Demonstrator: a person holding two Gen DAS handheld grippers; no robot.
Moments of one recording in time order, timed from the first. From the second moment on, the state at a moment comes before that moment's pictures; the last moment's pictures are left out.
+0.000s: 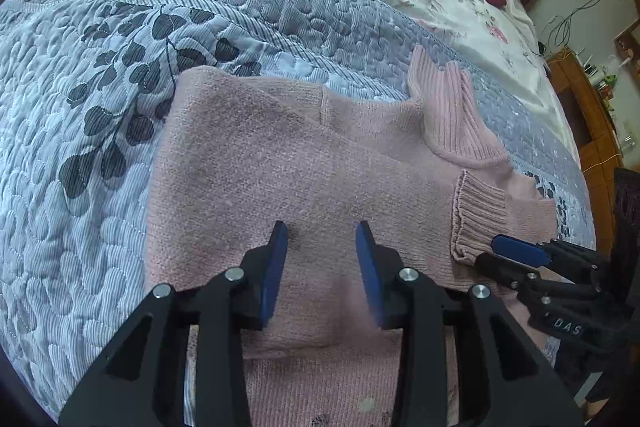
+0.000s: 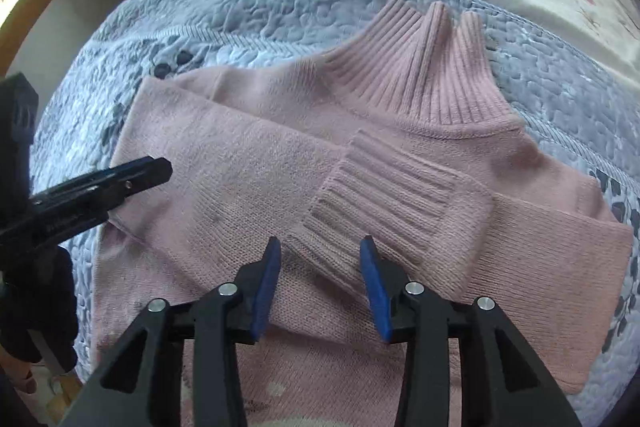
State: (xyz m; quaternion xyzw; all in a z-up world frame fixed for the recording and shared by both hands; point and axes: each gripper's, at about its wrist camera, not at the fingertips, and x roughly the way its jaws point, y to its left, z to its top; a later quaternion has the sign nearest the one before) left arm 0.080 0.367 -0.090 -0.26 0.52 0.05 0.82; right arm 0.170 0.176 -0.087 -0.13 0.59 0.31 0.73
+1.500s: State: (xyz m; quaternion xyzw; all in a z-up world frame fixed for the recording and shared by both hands) left arm 0.106 0.308 -0.097 -0.18 0.55 0.02 0.82; right arm 0.211 -0.015 -0.088 0.04 0.62 0.17 0.77
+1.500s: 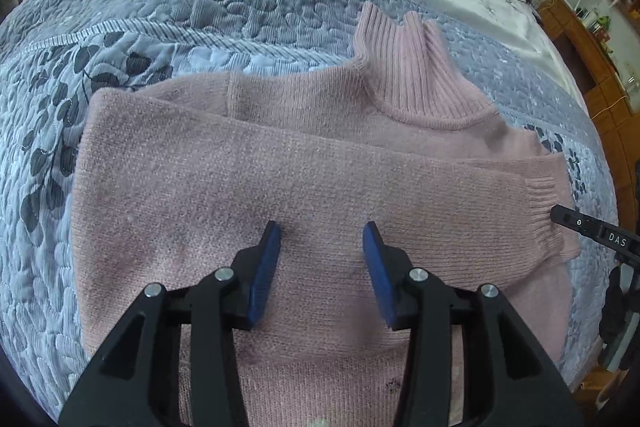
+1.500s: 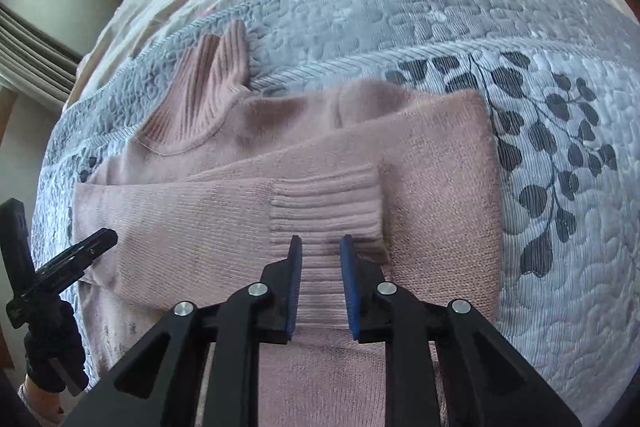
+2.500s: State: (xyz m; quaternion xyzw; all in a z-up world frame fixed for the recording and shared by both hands) left arm 0.267 0.327 -0.095 -0.18 0.57 -0.01 0.80; right arm 0.372 0.091 -0.084 0.06 0.61 0.31 0.72
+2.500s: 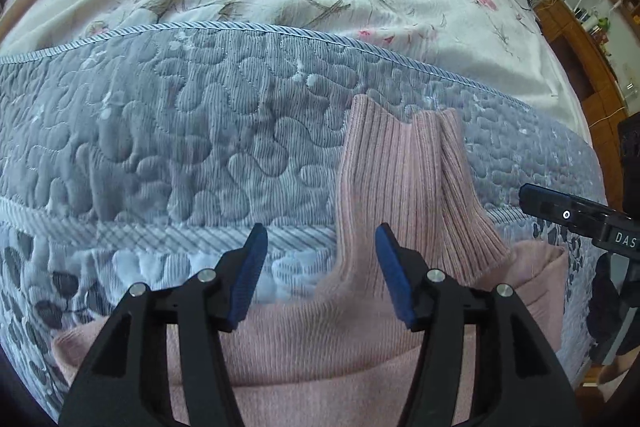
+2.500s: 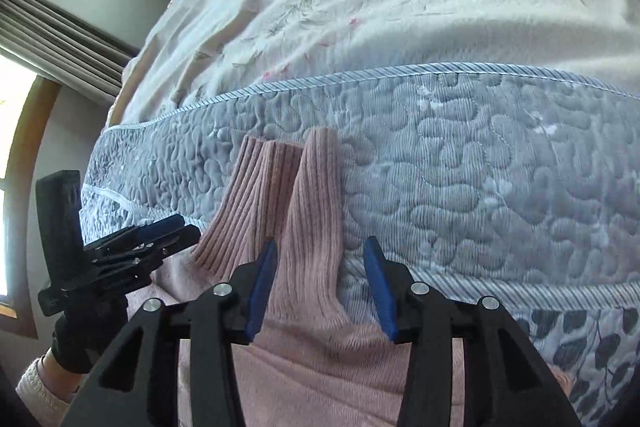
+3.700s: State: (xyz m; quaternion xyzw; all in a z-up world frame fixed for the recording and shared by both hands) left arm 0.154 0.320 -0.030 -0.21 0.46 -0.11 0.85; right arm 0.270 0.045 -0.023 0.04 0.54 0.45 0.71
